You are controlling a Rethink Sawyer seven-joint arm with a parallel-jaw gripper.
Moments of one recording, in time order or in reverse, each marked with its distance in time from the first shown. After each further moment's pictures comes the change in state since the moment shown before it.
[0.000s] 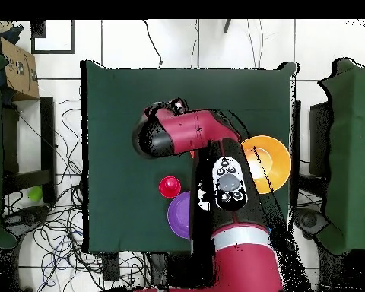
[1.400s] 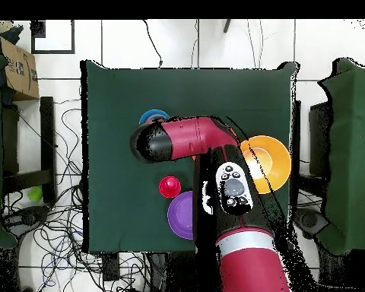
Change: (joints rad) arm -0.026 -0.020 0.041 0.075 0.064 0.184 0.000
